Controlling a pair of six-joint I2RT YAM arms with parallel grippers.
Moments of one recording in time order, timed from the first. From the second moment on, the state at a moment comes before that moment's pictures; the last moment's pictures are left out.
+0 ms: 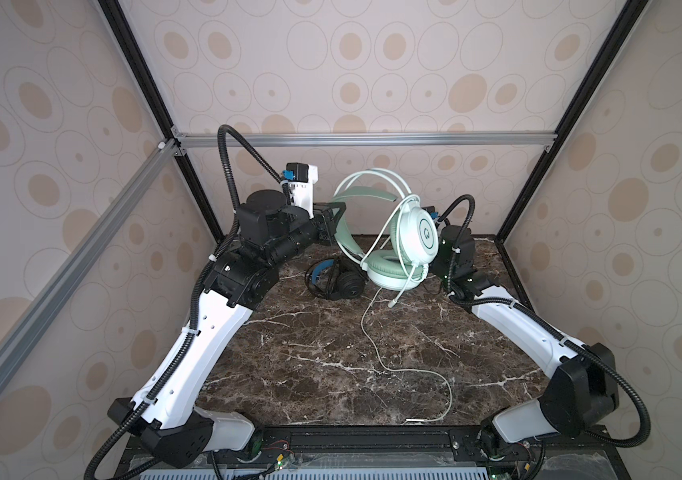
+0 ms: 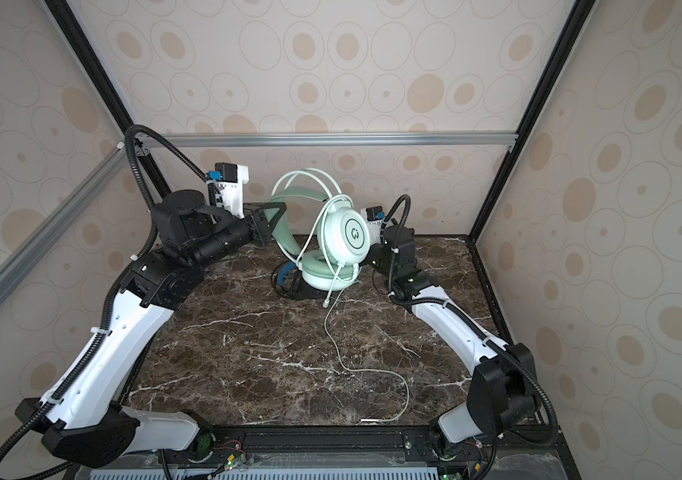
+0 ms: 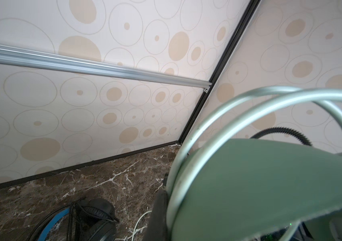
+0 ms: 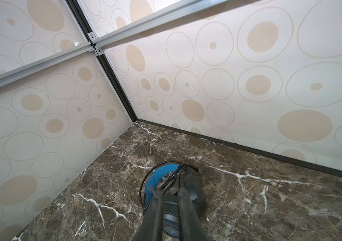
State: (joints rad) left arm -0.53 1.36 1.78 -0.47 0.15 -0.39; right arm 0.43 1.49 1.21 0.11 -0.25 0.26
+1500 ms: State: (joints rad) left arm -0.52 1.73 1.97 -0.22 -0.33 -0.83; right arm 0.72 1.44 1.21 -0.11 0.10 0.07
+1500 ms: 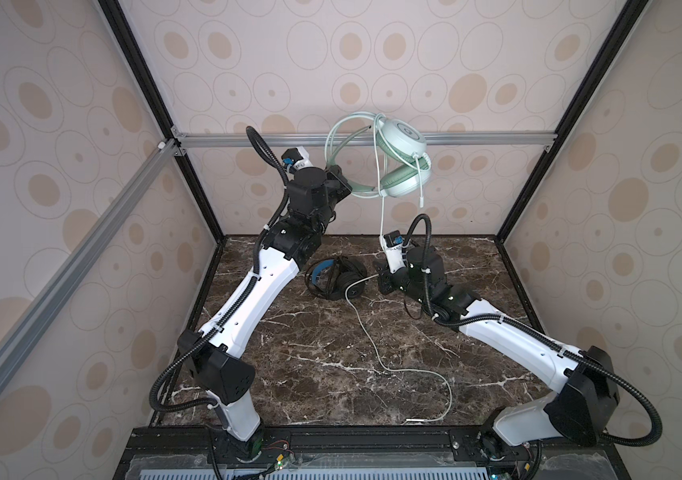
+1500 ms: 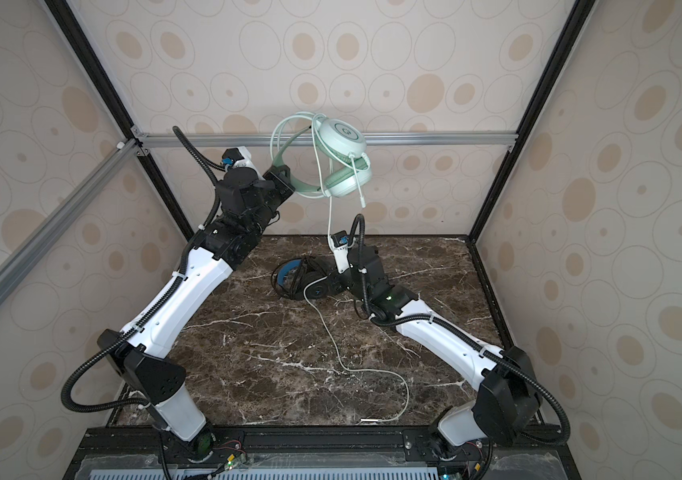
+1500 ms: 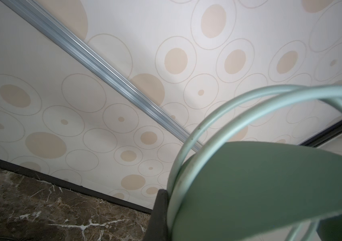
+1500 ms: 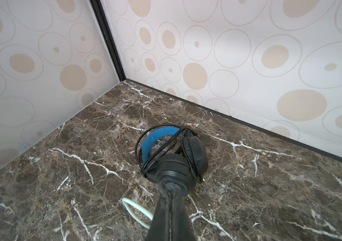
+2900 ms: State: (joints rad) left arm -0.68 1.53 1.63 -0.22 -0.83 0.21; right arm 0.87 1.58 1.89 -0.86 0.53 -0.54
